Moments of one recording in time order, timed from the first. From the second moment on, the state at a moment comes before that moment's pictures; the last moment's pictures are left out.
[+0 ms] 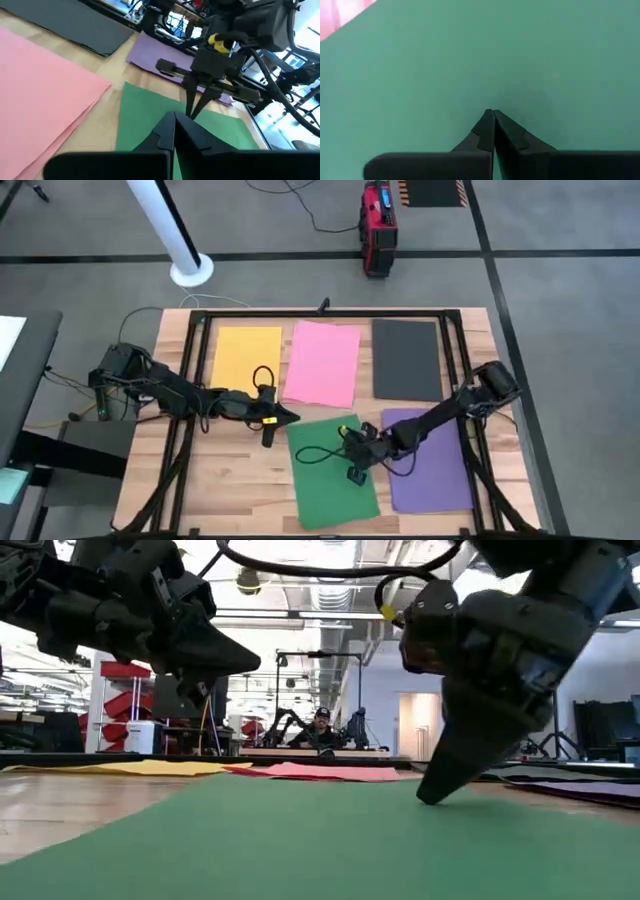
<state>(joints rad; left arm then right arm) -0.19 1.45 0.31 0.93 -0.16 -0.50 0.45 1.87 0.91 -0.01 0.24 0.83</state>
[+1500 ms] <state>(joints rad) -0.20 1.45 0.31 0.84 -0.13 -0.40 0.36 1.87 0.91 0.01 0.25 0.73</state>
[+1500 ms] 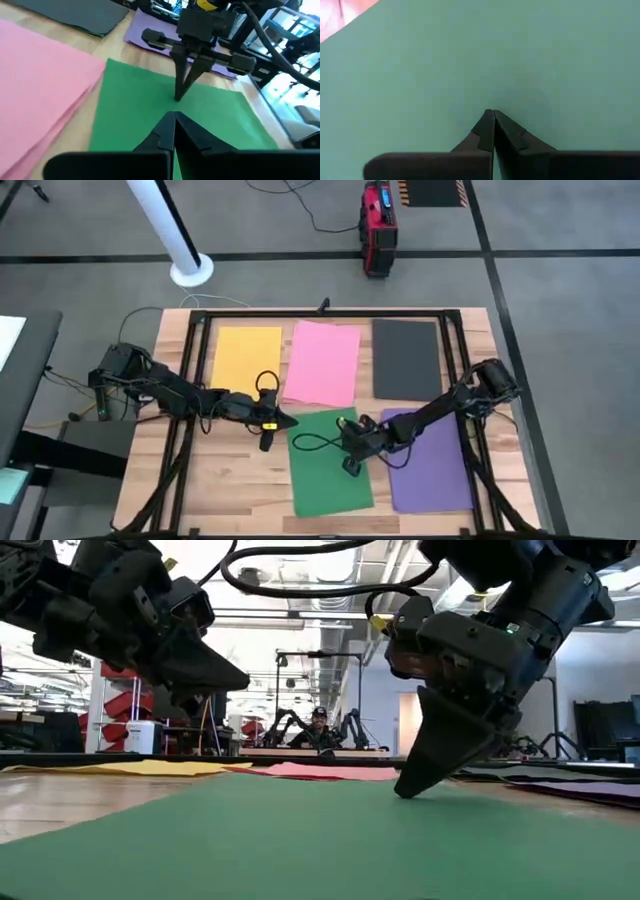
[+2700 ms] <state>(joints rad) -0.04 1.08 0.30 0.50 -0.11 -0.27 0.22 1.31 0.54 -0.16 0.40 0.43</state>
